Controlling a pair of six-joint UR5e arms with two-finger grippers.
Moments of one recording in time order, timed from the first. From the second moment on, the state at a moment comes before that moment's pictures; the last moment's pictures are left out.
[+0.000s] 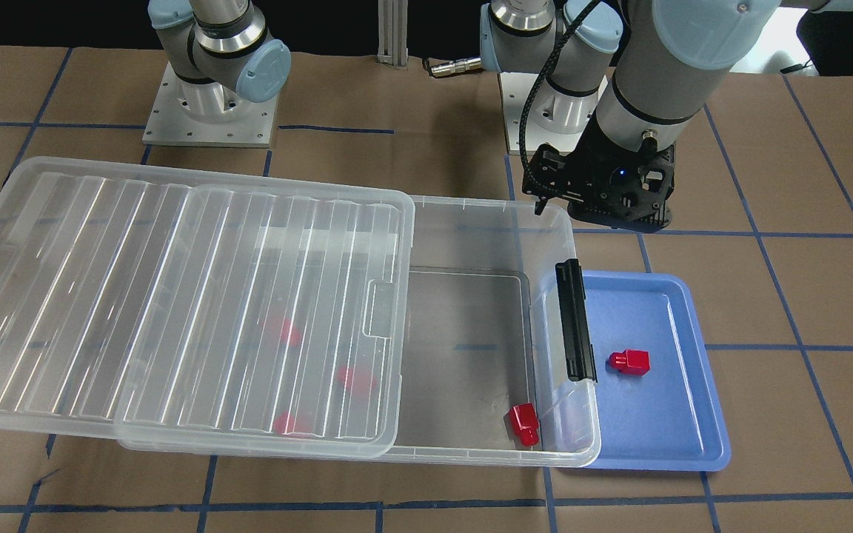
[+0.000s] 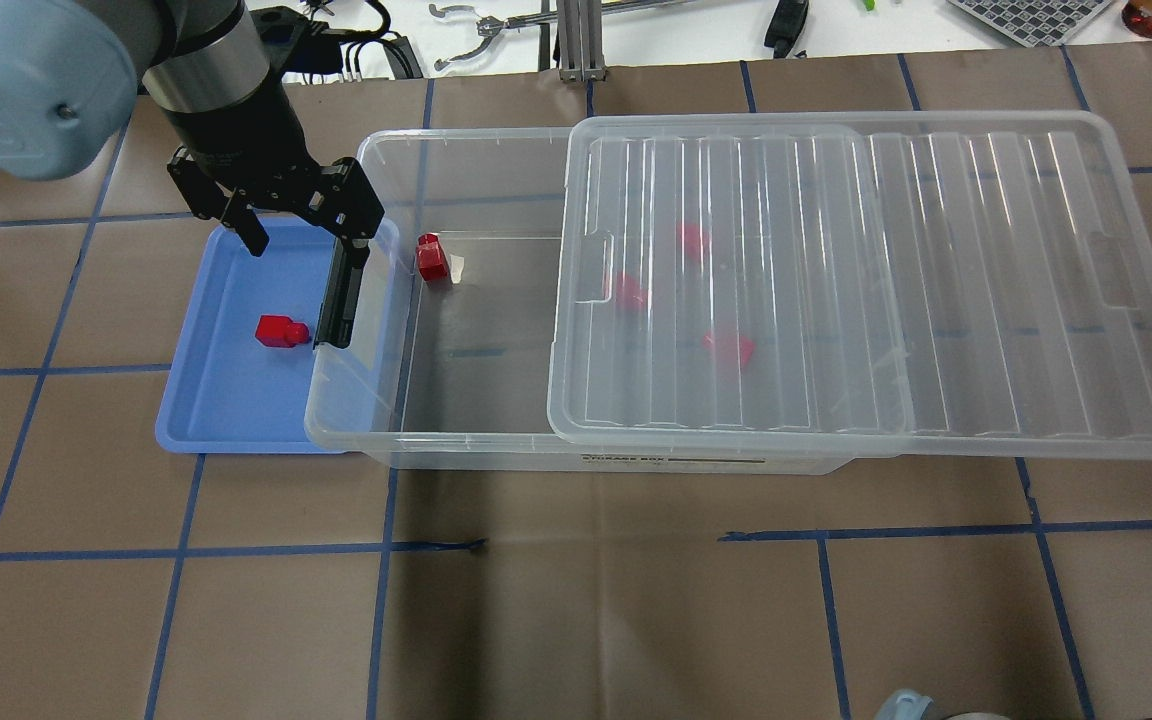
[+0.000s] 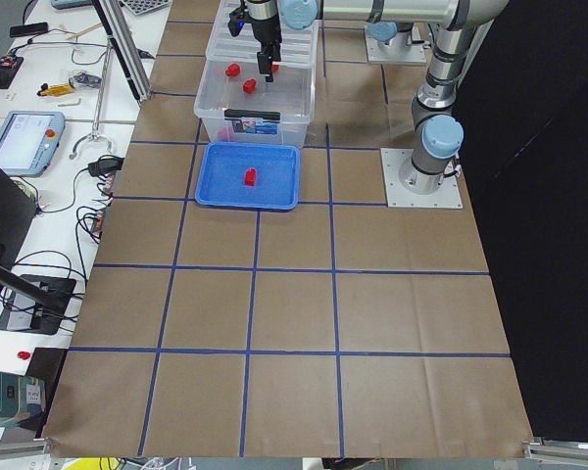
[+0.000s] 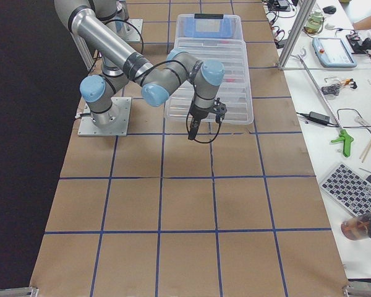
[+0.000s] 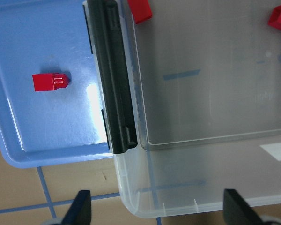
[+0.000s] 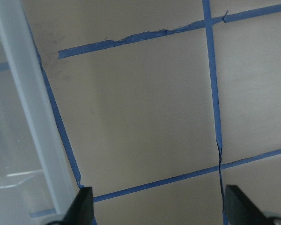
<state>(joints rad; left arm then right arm) -1.61 -1.67 -1.50 -1.64 1.58 0.10 0.95 -1.45 1.76 -1.79 -1.74 -0.41</state>
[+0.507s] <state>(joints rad) -1.60 -1.61 -1.50 -1.57 1.58 0.01 0.99 -1.45 1.78 -1.79 -1.72 -0.41</state>
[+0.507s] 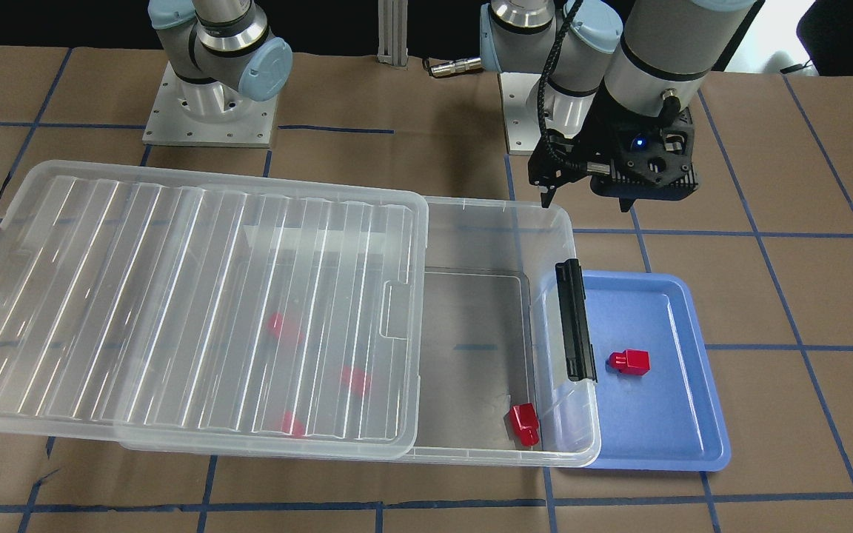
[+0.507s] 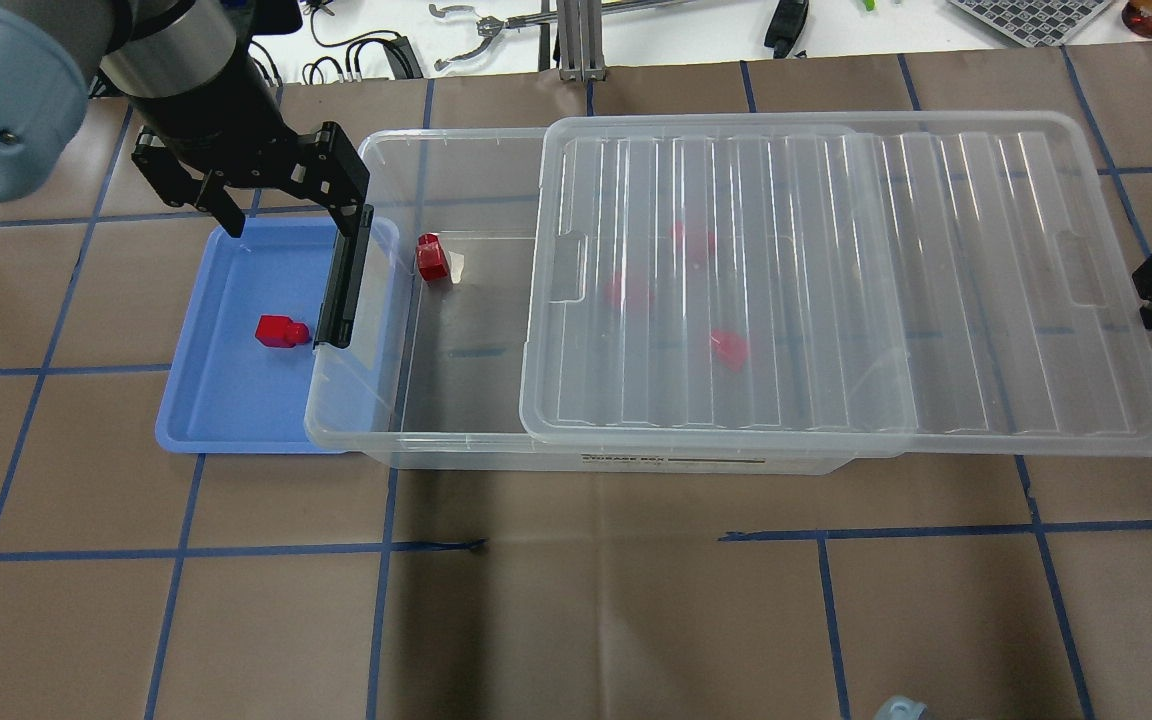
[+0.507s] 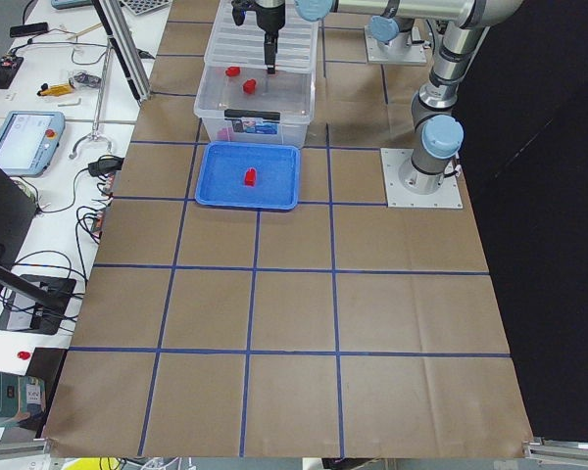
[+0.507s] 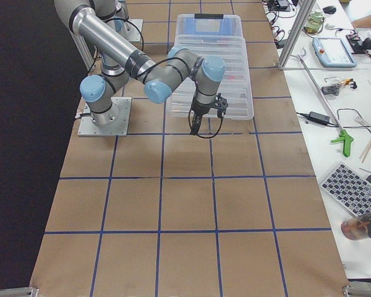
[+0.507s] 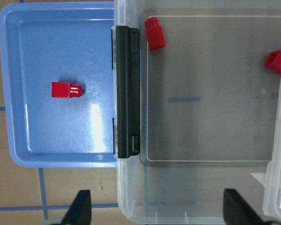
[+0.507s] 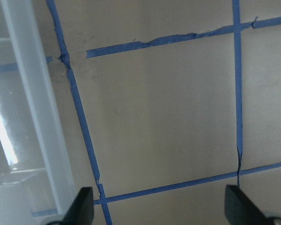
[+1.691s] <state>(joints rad) -1.58 -1.58 -1.51 -1.53 1.58 0.00 1.09 -1.46 1.80 -1.78 -1.66 -0.40</state>
